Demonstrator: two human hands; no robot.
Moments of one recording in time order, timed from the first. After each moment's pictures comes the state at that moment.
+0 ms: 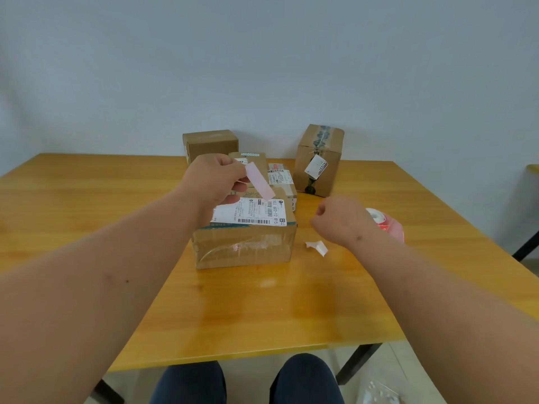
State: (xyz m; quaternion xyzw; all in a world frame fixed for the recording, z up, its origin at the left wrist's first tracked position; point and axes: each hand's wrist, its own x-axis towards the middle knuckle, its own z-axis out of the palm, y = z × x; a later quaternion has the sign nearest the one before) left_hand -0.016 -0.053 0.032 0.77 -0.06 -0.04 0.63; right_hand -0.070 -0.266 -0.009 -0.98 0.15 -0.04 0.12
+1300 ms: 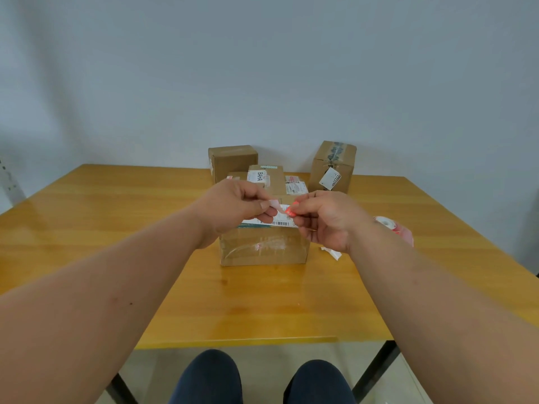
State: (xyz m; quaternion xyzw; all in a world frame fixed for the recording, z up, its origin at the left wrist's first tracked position) left_hand -0.069 -0.011 0.031 0.80 -0.24 -0.10 0.54; right_hand -0.102 -0.202 0.030 -0.69 0.14 0.05 0.71
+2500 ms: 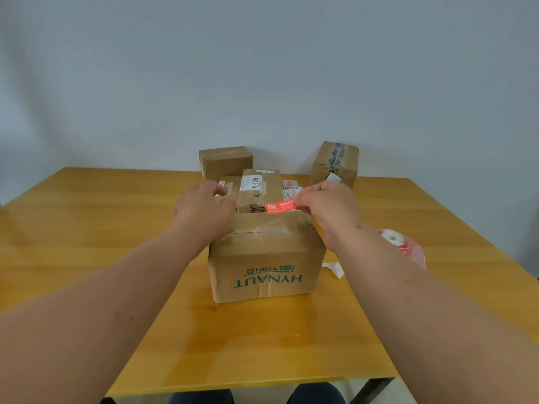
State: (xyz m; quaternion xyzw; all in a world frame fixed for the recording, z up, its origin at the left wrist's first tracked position) left_hand 0.004 -0.018 0.001 0.91 -0.05 0.09 0.41; right_hand -0.048 -0.206 0.032 -0.76 0.21 -0.15 0.60
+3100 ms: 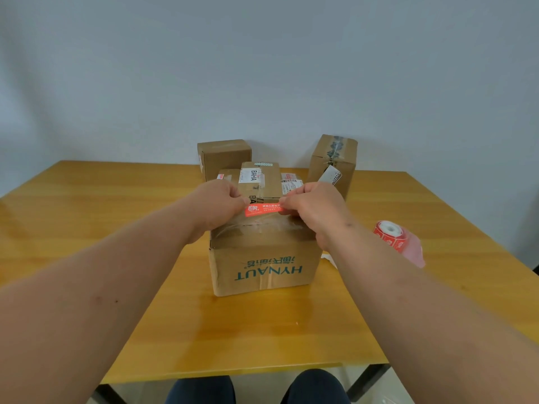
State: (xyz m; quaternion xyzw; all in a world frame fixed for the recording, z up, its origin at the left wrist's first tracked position) left_hand -0.012 -0.021 0.025 0.90 -0.13 -0.09 0.40; right_hand -0.063 -0.188 0.032 -0.82 0.18 -0.09 0.54
